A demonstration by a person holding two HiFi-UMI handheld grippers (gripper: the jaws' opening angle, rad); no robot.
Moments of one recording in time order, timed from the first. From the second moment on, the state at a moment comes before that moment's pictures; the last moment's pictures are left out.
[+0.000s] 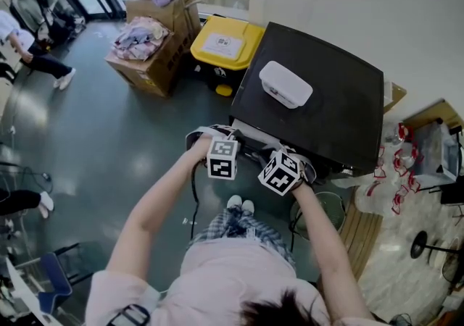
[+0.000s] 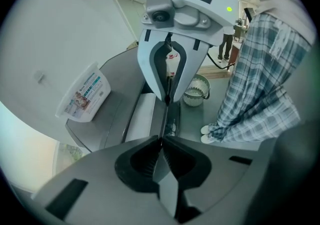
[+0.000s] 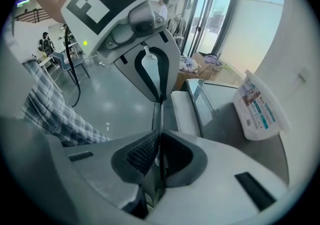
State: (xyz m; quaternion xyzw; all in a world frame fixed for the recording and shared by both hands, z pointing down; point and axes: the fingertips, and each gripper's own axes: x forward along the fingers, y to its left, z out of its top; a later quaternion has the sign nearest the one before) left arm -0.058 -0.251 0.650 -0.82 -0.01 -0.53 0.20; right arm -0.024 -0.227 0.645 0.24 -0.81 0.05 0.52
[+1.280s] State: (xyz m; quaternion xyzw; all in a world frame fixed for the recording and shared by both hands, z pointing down) left arm -0.084 -0.190 0.658 -0.82 -0.05 -0.54 0.19; right arm -0.051 -0.165 0.655 0.18 -0.83 0.07 0.53
